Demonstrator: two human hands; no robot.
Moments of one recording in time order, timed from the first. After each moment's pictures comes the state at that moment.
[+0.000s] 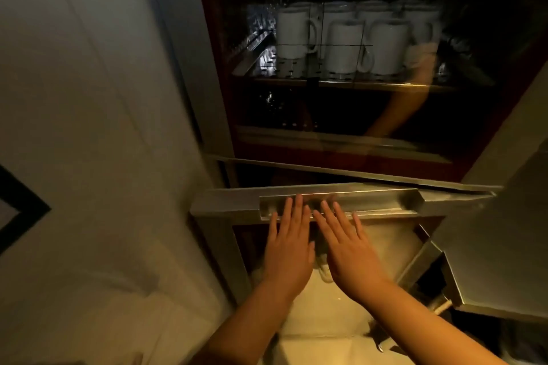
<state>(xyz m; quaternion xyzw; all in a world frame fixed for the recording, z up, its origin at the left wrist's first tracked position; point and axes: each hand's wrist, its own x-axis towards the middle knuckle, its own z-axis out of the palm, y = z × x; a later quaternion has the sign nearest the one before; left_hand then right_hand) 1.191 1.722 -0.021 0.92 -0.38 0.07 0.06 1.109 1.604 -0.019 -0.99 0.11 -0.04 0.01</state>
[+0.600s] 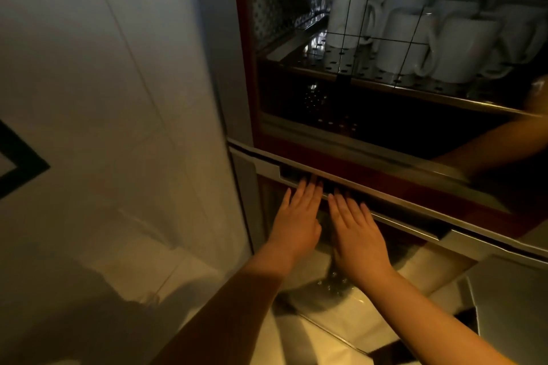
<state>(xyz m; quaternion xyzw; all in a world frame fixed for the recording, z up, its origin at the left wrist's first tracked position) 1.245 1.673 -0.024 0.94 -0.33 0.02 0.09 1.165 1.551 -0.019 -1.00 0.03 -0.06 -0.01</state>
